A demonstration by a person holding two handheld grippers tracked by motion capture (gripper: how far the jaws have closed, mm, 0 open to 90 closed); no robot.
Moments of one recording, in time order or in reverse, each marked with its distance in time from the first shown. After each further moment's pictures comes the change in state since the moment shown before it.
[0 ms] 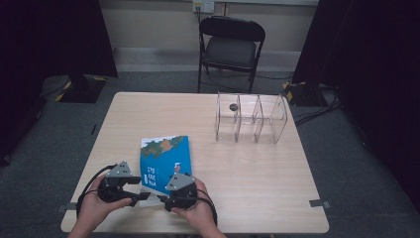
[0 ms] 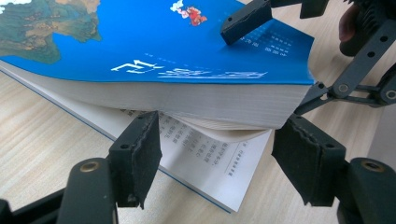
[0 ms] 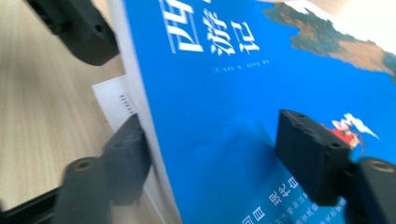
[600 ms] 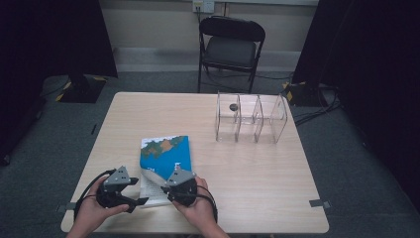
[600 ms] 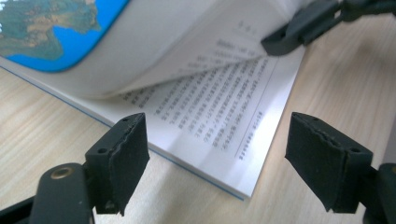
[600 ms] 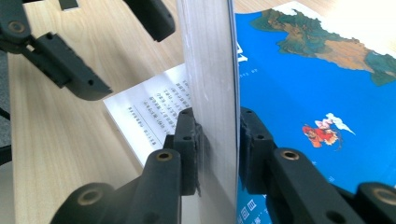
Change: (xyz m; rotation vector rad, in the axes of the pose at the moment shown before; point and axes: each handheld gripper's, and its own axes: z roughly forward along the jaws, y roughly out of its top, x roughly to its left) left arm 0.000 -0.018 0.002 -0.022 0.005 0.062; right arm -0.002 0.020 -0.016 0.054 -0.008 0.066
